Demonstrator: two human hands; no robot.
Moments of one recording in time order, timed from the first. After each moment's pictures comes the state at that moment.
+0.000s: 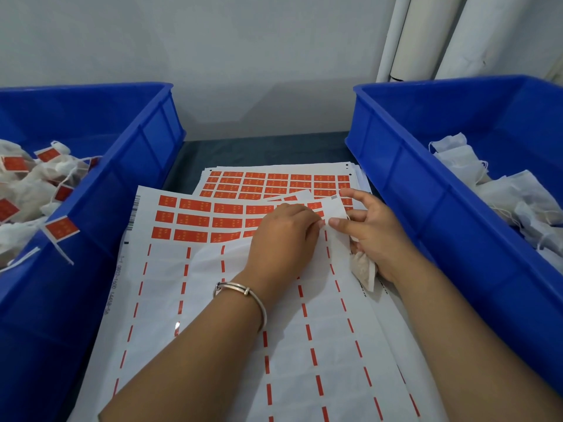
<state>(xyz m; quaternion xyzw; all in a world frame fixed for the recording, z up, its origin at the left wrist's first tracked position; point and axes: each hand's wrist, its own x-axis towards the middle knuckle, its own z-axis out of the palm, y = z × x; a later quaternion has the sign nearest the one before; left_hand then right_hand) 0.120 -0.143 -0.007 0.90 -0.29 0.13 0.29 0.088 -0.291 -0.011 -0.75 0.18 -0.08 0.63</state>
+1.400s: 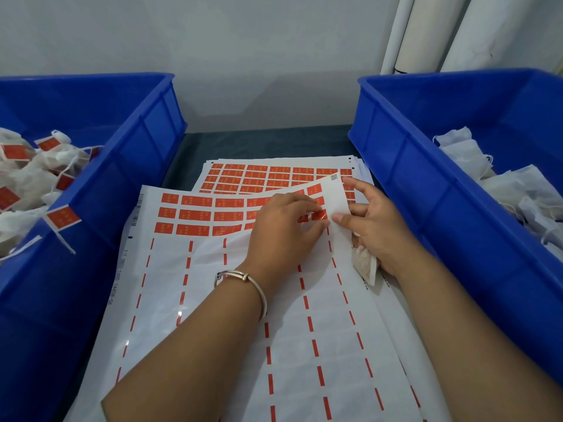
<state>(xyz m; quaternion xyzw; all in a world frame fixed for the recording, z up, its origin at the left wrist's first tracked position) 0.124 -0.141 -0.014 0.90 -0.24 0.10 0.35 0.089 -0.292 -0.016 -0.77 0.15 -0.08 0.61</state>
